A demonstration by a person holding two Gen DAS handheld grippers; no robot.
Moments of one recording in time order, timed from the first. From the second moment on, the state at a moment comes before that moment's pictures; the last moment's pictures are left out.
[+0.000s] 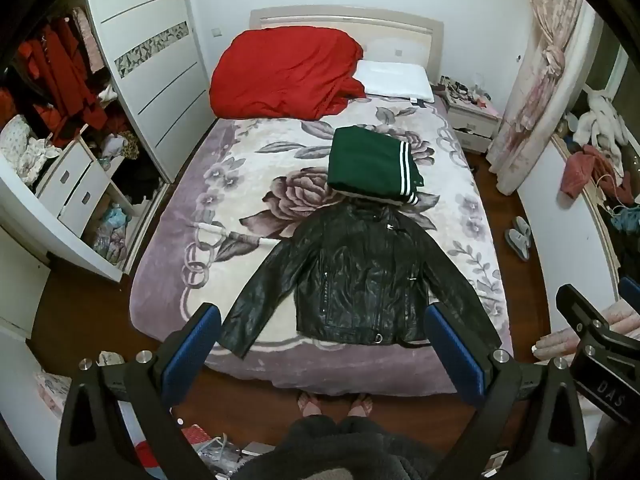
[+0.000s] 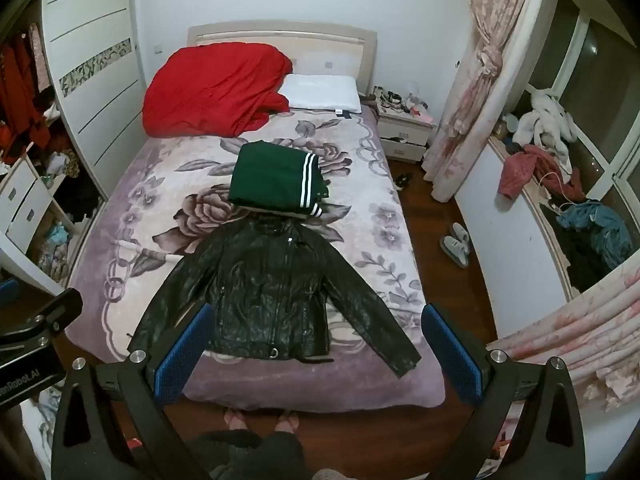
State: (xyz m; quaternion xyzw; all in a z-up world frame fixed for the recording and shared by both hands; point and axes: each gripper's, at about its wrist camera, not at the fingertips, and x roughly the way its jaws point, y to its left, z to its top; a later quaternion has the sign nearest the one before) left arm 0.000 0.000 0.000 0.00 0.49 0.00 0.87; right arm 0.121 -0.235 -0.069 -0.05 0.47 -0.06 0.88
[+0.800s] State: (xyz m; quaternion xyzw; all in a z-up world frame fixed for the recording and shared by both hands) left arm 0.006 -0.001 0.017 0.00 0.49 0.00 0.87; right arm 0.115 -0.234 -0.065 -0.05 0.47 -0.06 0.88
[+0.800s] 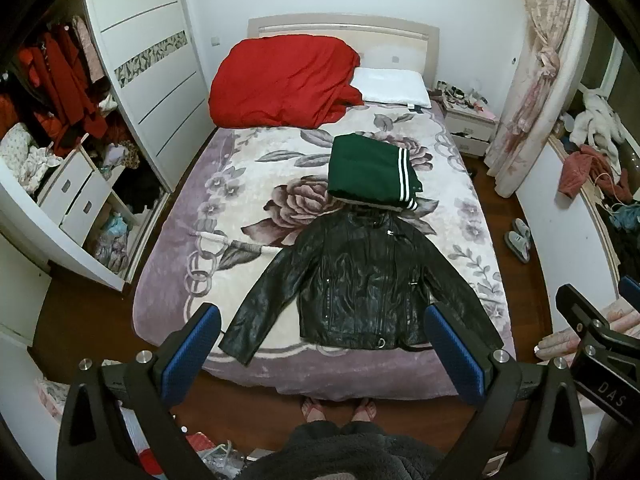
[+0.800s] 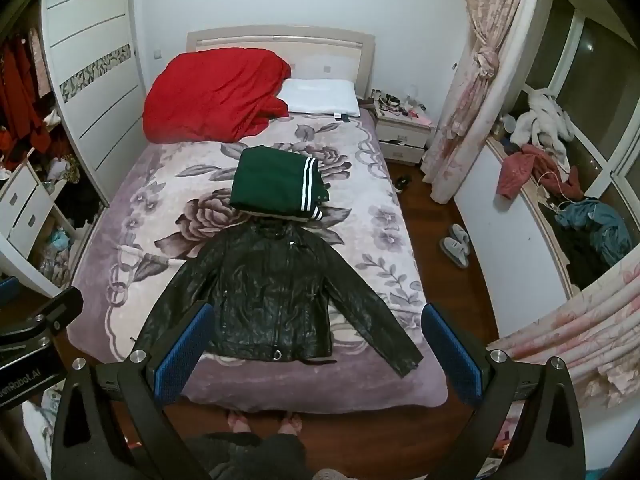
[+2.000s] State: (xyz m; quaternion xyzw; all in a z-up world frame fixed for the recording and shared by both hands) left arm 0.017 0.001 0.037 0.00 0.48 0.00 0.88; right arm 0.118 -0.213 -0.051 -0.04 0.46 -0.05 0.88
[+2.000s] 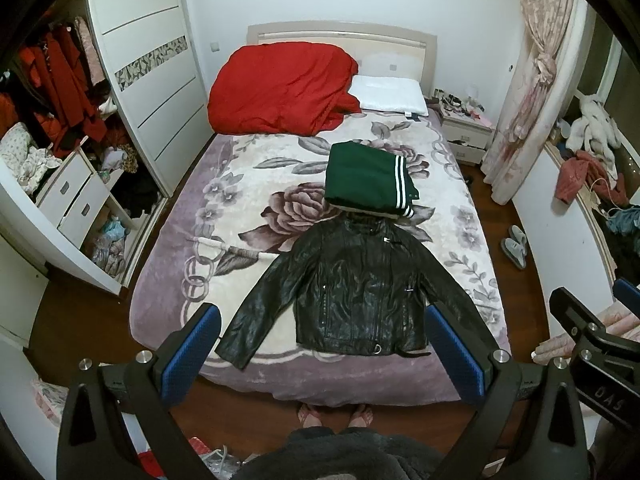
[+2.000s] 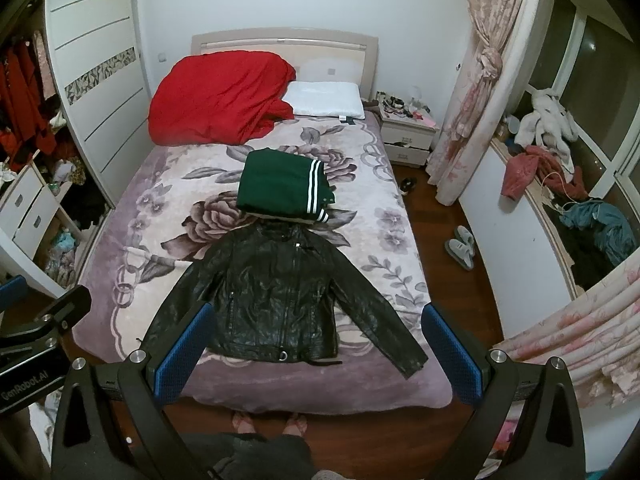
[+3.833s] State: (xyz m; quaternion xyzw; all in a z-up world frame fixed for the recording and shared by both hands) left arm 0.151 -0.019 -0.193 0.09 0.51 0.06 0.85; right arm 0.210 -0.390 -0.322 0.21 0.58 -0.18 0.76
